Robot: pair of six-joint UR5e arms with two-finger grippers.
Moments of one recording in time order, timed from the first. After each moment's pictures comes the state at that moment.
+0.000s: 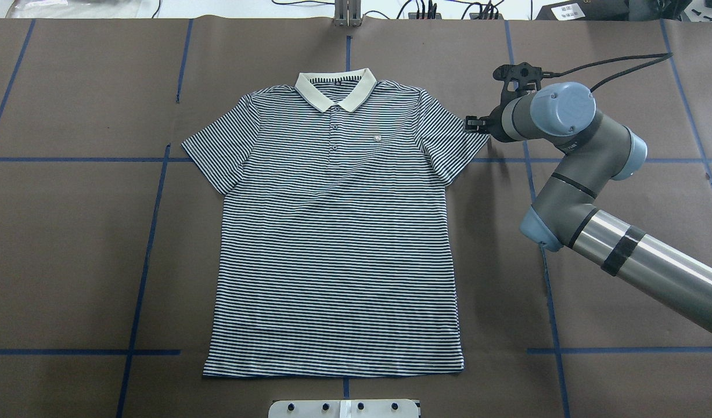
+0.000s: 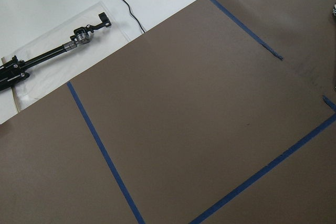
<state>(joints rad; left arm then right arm) -1.52 -1.60 -1.67 -2.18 -2.32 0.06 0.78 -1.08 1.30 -0.86 1.72 1.11</state>
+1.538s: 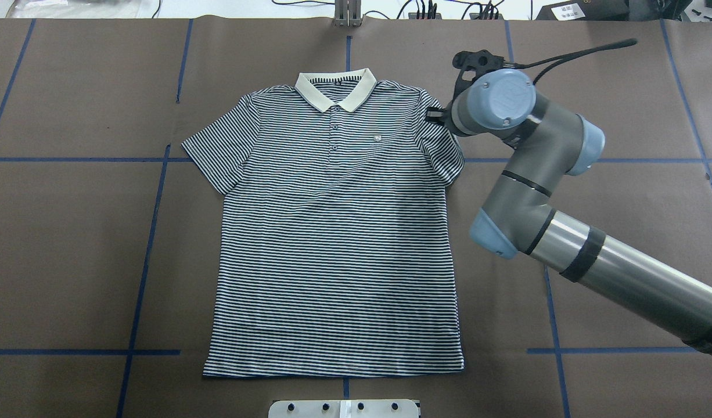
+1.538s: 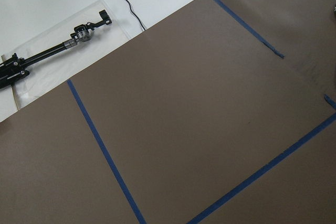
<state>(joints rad) -1.52 -1.60 -1.67 -2.18 -2.32 0.06 0.68 -0.91 1.44 -1.26 1.58 1.29</state>
